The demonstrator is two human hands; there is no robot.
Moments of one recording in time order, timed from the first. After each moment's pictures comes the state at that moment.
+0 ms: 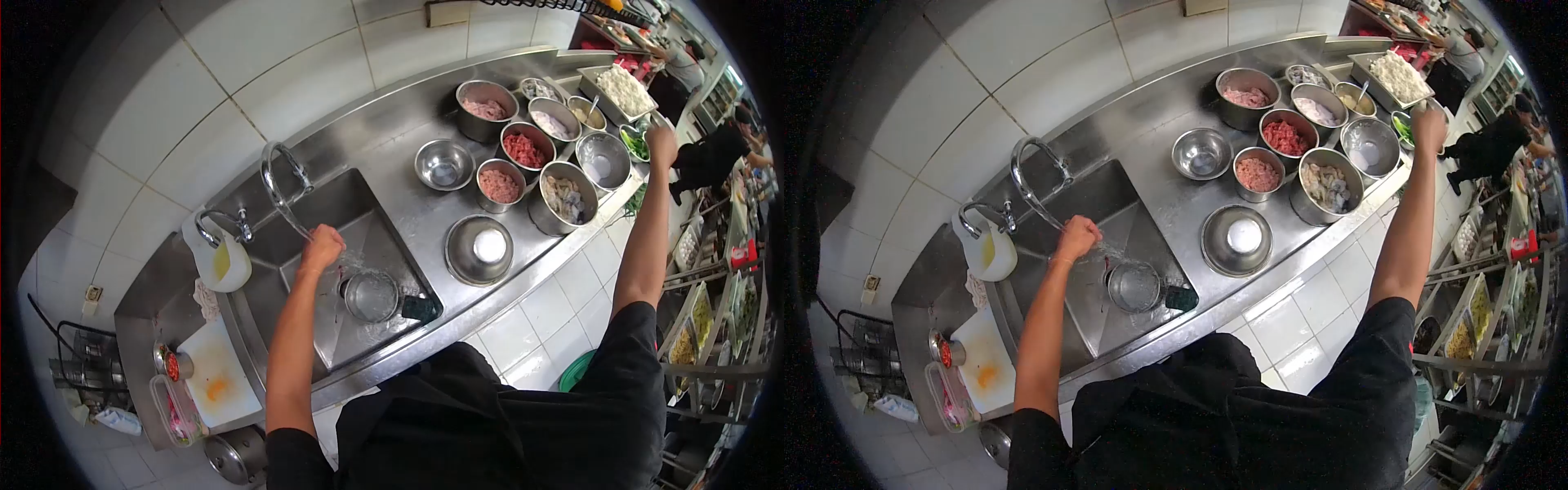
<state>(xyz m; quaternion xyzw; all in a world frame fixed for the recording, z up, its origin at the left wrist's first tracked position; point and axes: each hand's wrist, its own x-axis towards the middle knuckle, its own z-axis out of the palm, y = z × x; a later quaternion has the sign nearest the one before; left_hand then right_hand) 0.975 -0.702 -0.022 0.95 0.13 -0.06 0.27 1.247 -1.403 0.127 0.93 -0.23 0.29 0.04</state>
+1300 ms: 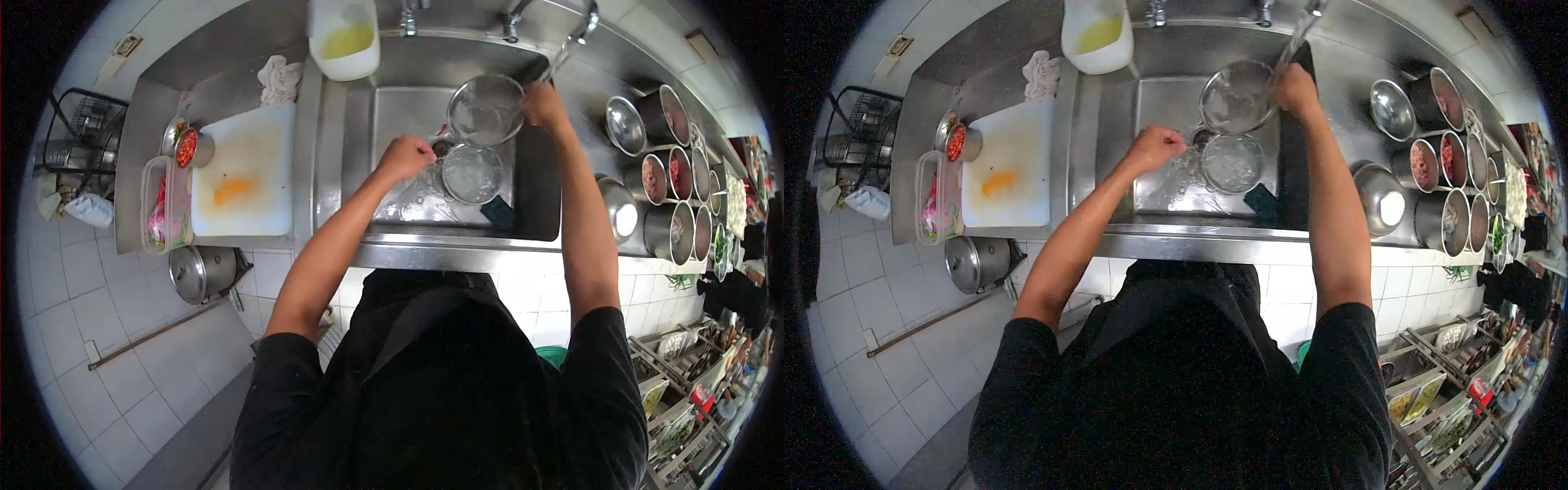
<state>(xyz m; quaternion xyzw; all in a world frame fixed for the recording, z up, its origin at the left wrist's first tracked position) 0.796 -0.628 -0.119 0.84 0.23 -0.05 0.48 1.065 -0.795 -0.060 0.91 0.38 -0.11 -0.15</state>
